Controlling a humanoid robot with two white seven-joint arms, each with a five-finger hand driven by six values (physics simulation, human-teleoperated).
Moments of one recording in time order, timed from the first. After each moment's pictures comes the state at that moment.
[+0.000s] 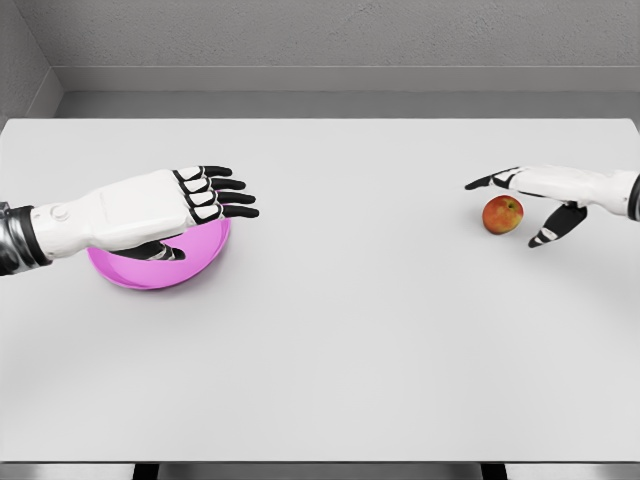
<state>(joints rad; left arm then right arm) -0.56 1.00 -0.72 -1.76 -0.40 -0.61 -0.10 -0.74 -0.87 0.76 -1.18 0.08 -0.51 0.61</state>
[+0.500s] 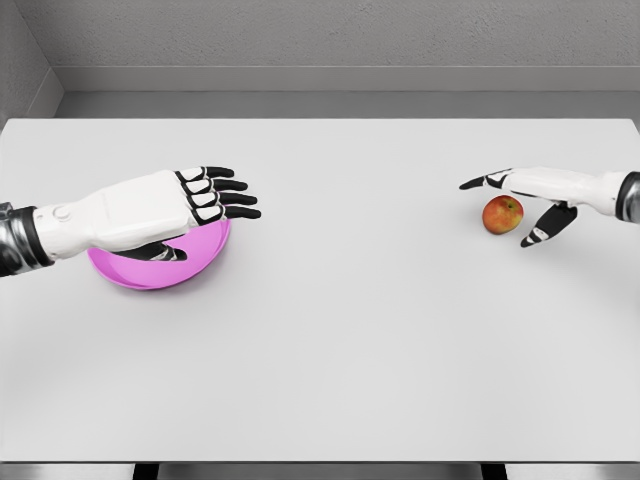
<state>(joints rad) -0.56 1.00 -0.72 -1.76 -0.41 -0.61 -0.10 -0.75 -0.82 0.76 -1.11 0.10 -0.52 0.61</state>
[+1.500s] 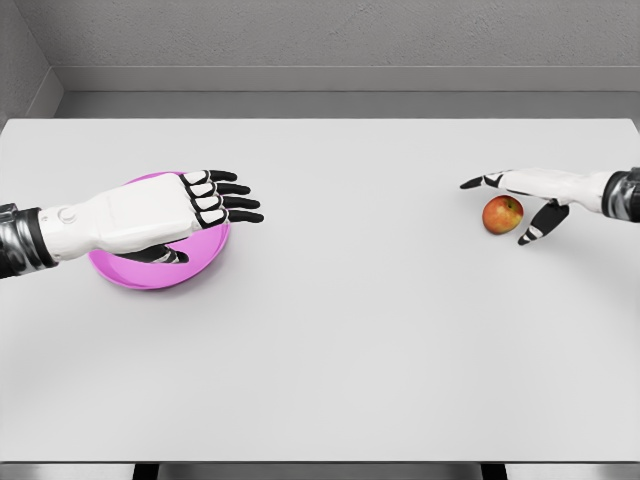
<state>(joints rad) -0.56 0.99 -0.72 -1.76 -0.41 -0.61 -0.12 -0.78 -0.73 0.76 -0.96 0.18 -0.52 0.61</state>
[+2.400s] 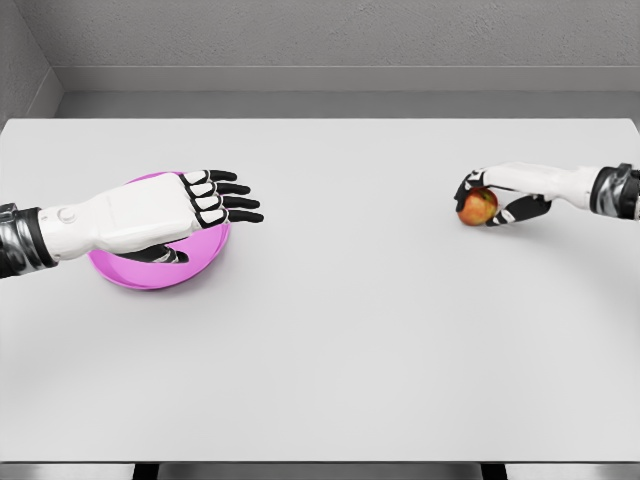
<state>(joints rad) -0.56 0.99 -0.72 -1.76 -0.41 -0.61 -0.12 -0.79 -0.70 0.75 -0.98 0.11 -0.60 0.61</state>
